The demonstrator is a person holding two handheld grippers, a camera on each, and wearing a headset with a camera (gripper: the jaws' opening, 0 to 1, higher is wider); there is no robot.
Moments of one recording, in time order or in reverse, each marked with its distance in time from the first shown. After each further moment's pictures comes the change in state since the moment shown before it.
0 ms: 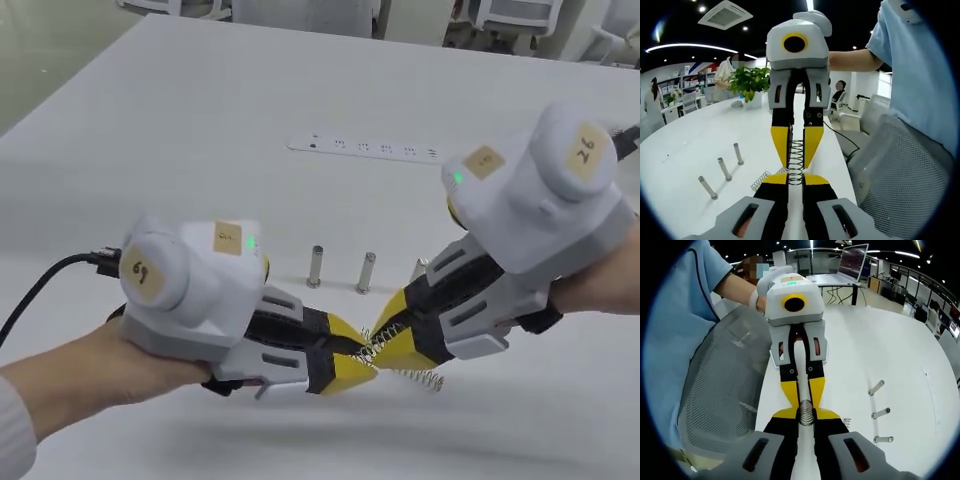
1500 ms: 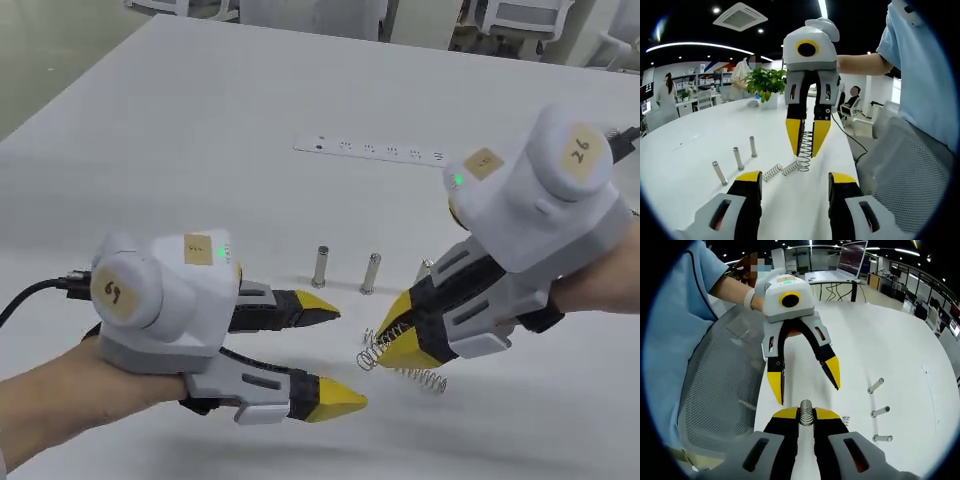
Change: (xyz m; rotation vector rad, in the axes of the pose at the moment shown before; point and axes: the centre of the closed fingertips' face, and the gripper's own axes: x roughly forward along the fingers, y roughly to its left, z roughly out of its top) left arm -0.020 0.014 -0.011 -0.066 -0.039 0.141; right arm 0.001 -0.001 -0.001 -0.001 0.028 -0.002
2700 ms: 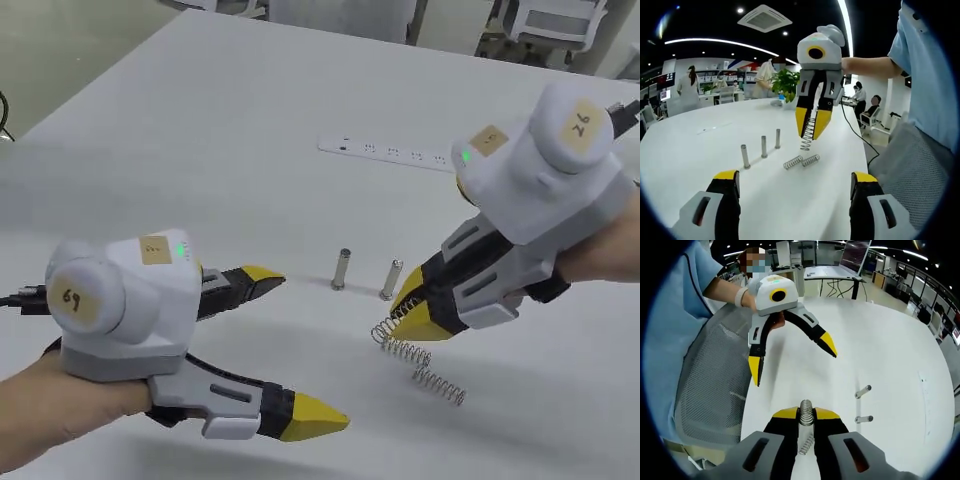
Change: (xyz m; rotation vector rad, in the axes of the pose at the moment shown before) left arm -0.036 0.026 -0.015 -0.097 -0.034 0.175; right arm -0.001 -0.034 0.011 -0.056 0.070 -0.004
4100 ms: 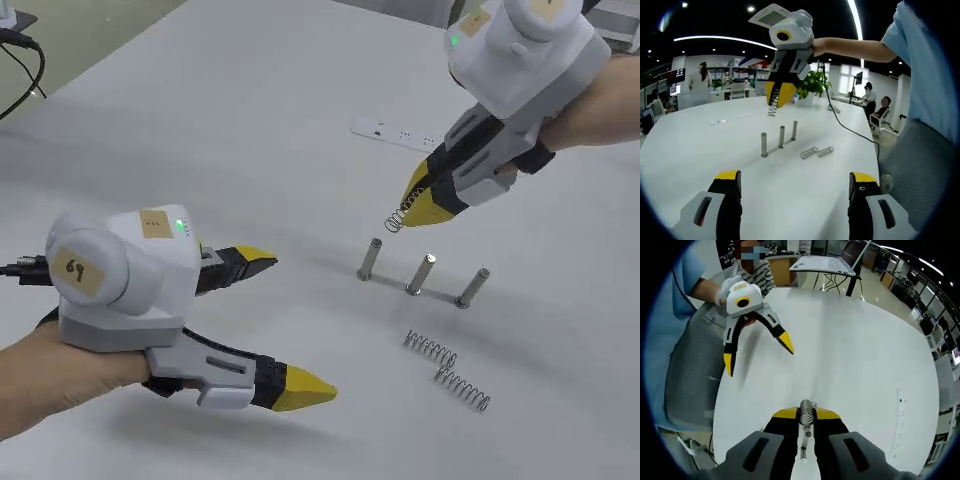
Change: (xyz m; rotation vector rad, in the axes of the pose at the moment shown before) left arm -0.015 0.030 -0.020 -0.037 0.013 0.089; right arm -0.005 -0.090 0.030 -0.123 0.140 -0.048
